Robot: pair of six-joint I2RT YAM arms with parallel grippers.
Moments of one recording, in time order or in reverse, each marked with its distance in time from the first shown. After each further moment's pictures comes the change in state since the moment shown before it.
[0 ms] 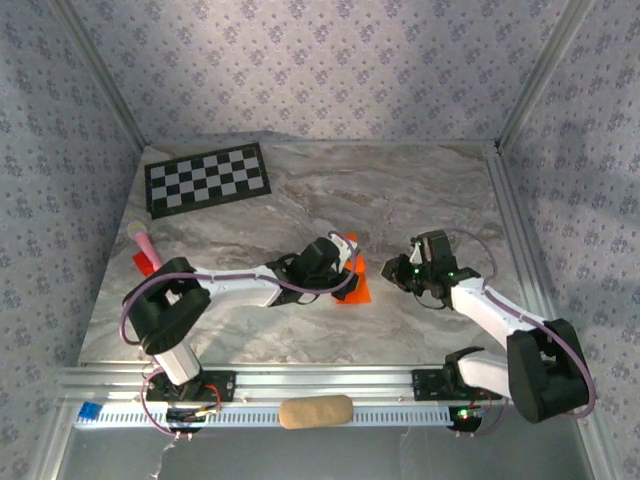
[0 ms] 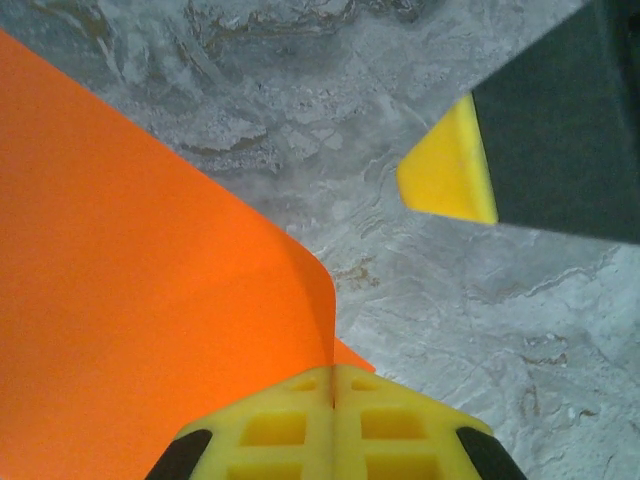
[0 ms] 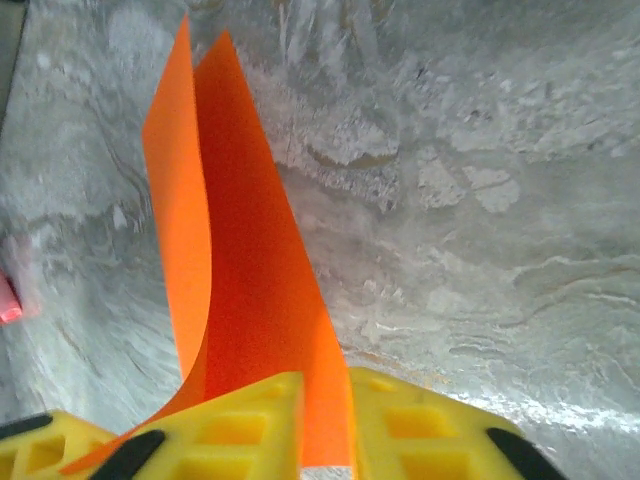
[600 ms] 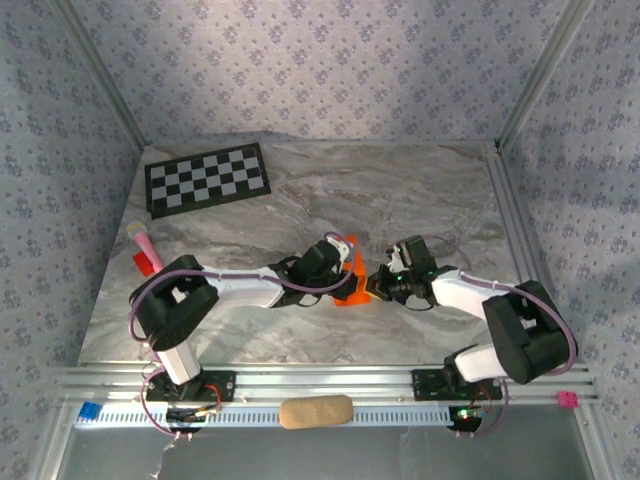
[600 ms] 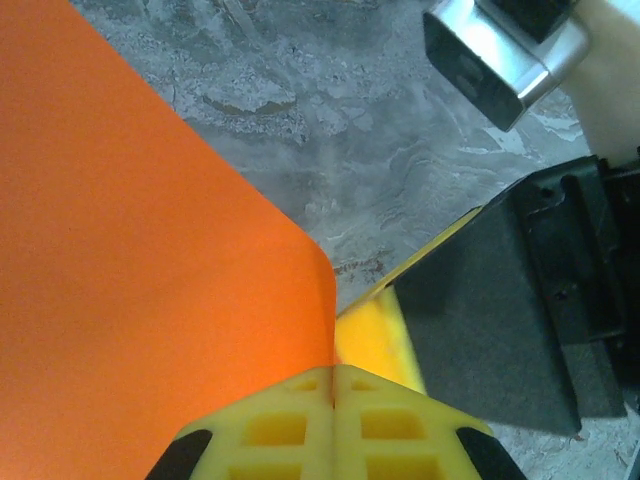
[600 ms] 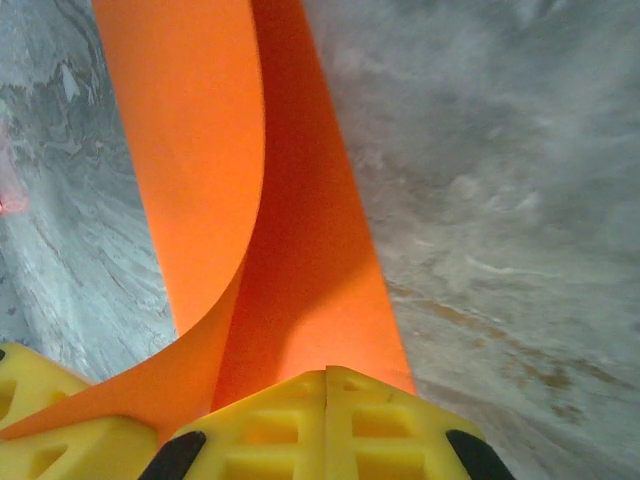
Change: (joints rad) left arm 0.000 0.029 -0.015 0.028 -0.002 -0.118; right arm 0.121 0.209 0.008 0.106 -0.117 0.010
